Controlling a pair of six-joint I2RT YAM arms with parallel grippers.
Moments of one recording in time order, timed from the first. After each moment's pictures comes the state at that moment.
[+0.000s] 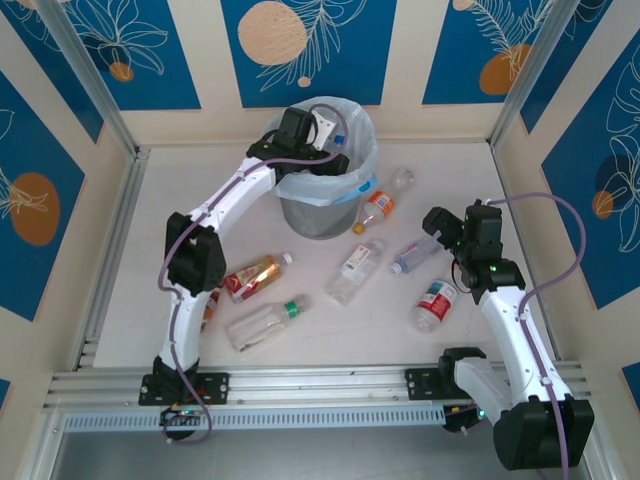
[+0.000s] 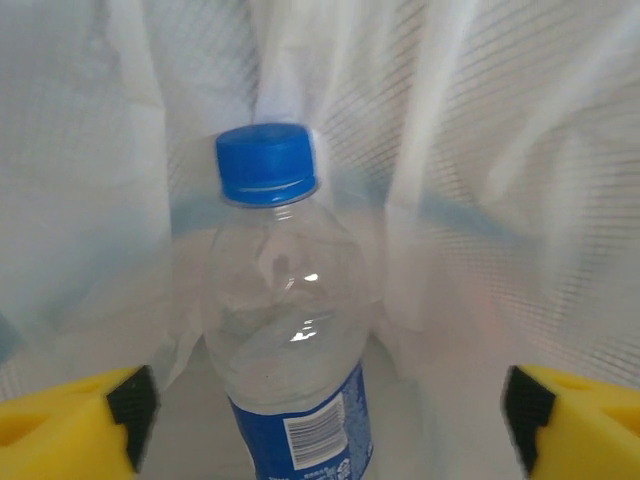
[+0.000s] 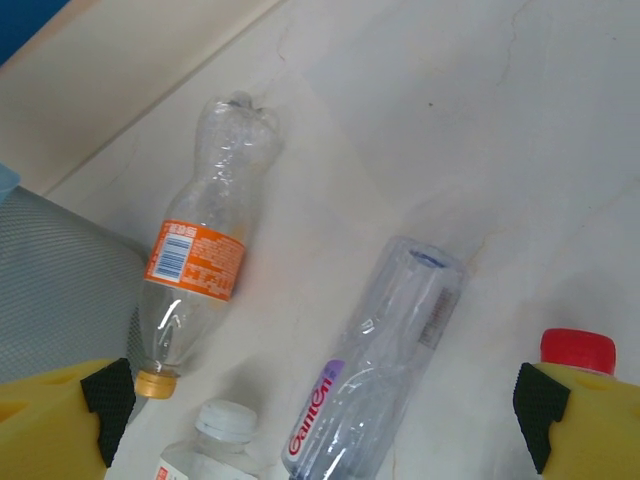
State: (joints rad) left arm -0.55 2.18 2.13 -0.59 0.19 0.00; right arm 0.02 0.89 0.75 -0.50 0.08 0.61
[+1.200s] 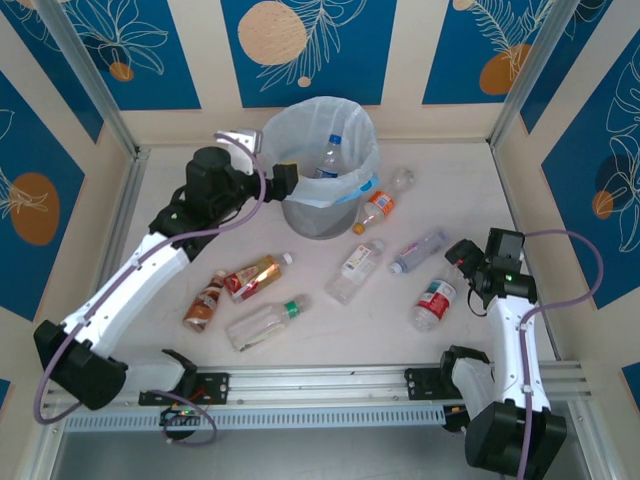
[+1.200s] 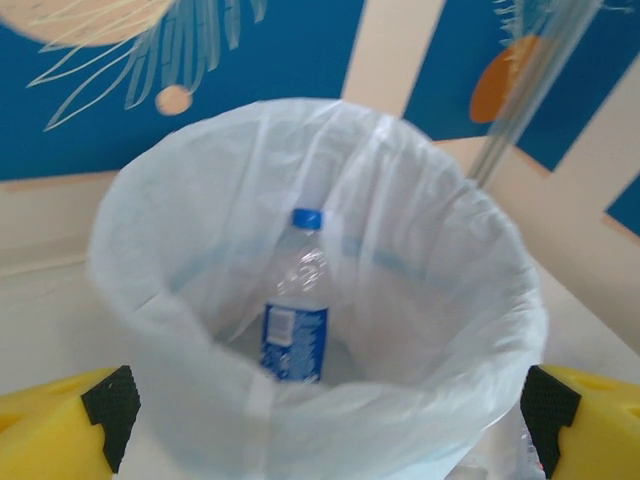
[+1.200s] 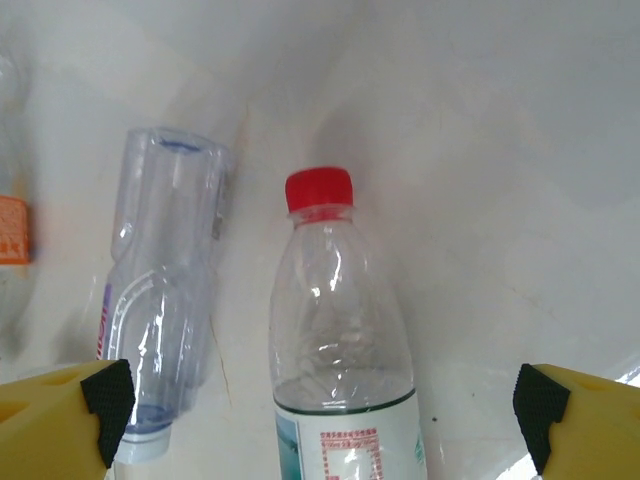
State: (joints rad) left arm -0.55 1.25 1.25 -0.27 -0.03 -0.25; right arm -0.25 0.85 0.69 -0.82 -0.02 0.64
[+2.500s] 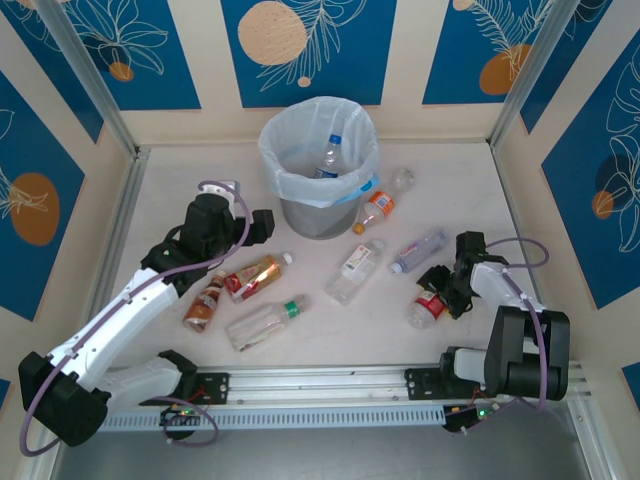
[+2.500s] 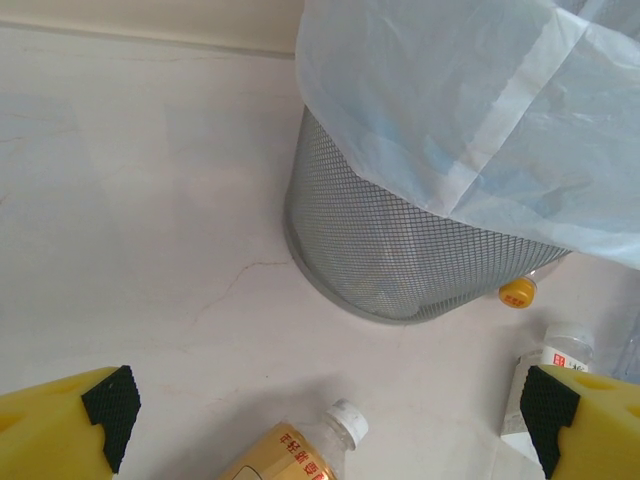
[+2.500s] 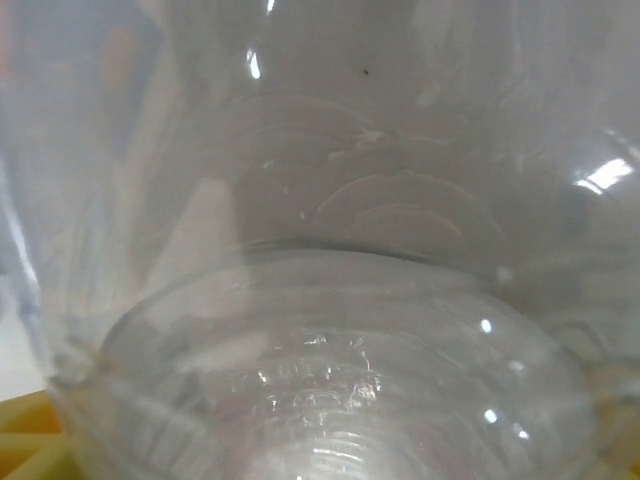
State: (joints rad) left arm -0.54 1.07 0.96 -0.44 -0.16 -0.42; right arm -0.13 1.27 0.59 -0.74 -0.20 0.66
